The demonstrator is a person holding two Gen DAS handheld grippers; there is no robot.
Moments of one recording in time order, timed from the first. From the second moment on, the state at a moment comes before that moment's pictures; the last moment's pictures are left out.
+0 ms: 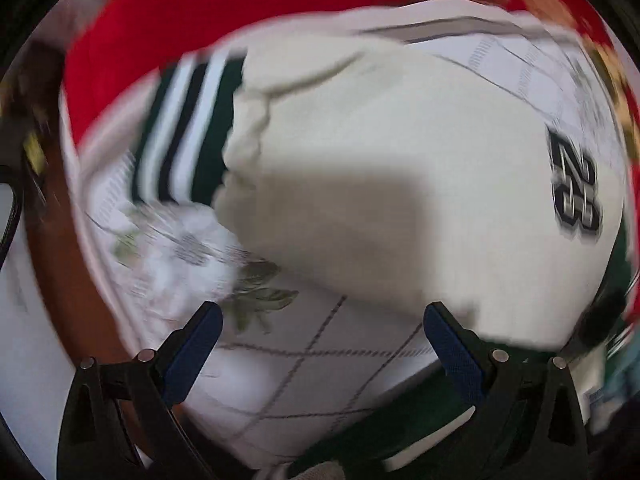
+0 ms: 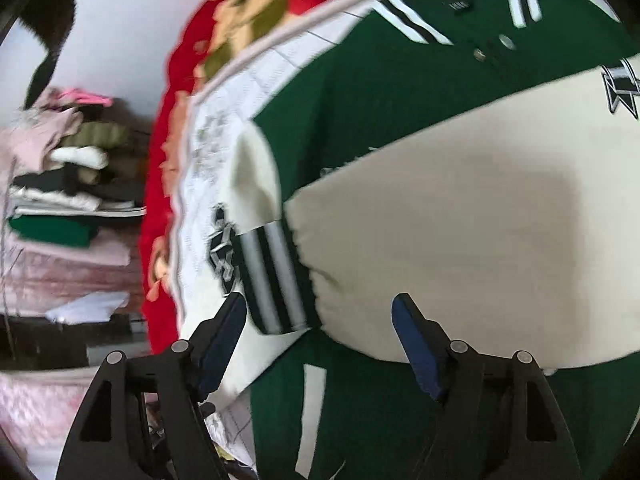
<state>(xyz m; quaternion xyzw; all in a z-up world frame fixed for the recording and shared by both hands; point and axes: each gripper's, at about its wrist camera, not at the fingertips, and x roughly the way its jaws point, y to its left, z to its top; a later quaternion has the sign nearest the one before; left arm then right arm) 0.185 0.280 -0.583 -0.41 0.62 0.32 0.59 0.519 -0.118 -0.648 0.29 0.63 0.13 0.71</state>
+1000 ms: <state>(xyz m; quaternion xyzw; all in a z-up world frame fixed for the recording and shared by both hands) 0.288 0.375 -0.480 -0.22 0.44 0.38 0.78 0.563 0.047 -0.669 0.05 0.65 0.12 0.75</state>
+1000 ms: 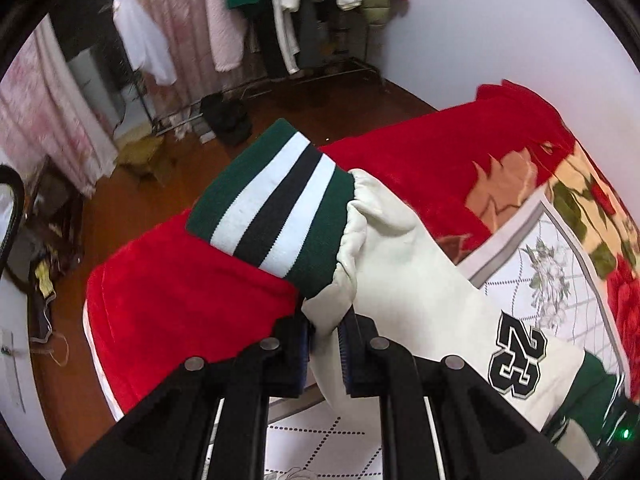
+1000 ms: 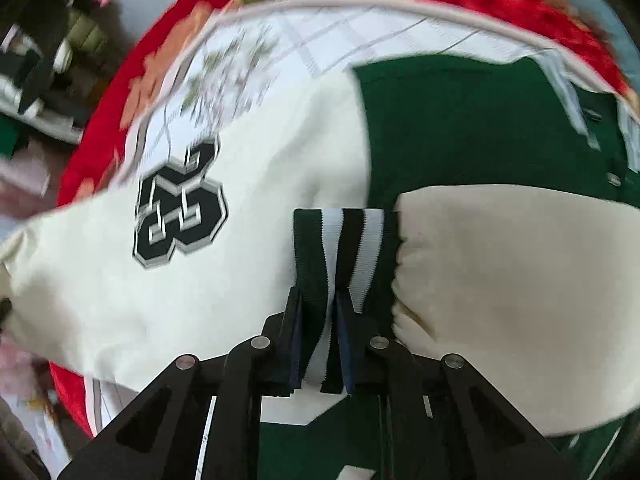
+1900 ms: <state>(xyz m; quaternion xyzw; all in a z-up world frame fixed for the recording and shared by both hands) 0.394 -0.125 -0.398 -0.01 0.46 -0.03 0.88 0.413 -0.349 -0.643 0.35 0.59 -0.08 0.72</state>
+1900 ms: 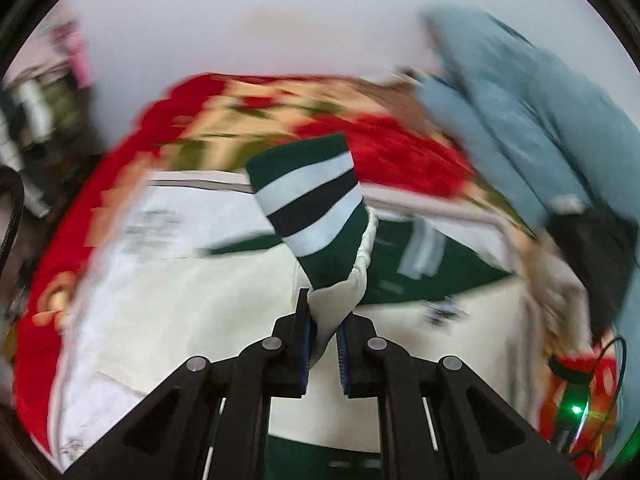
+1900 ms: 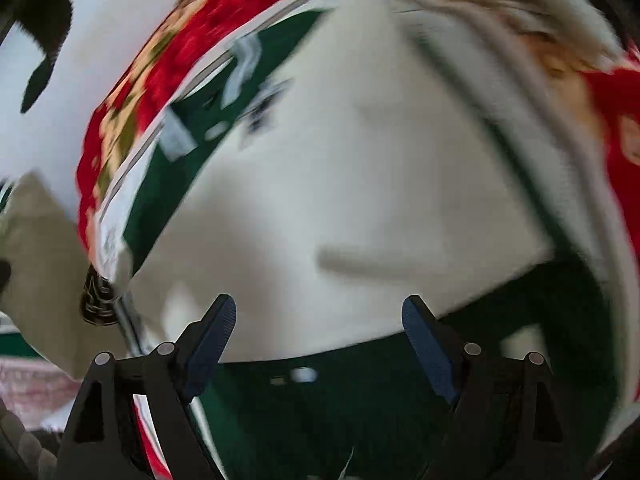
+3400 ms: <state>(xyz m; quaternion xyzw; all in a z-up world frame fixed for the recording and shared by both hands) 0.340 0.044 -0.513 0.00 0.59 0.22 0.78 0.492 -0.421 -0.667 0.26 0.61 -0.16 0.73</state>
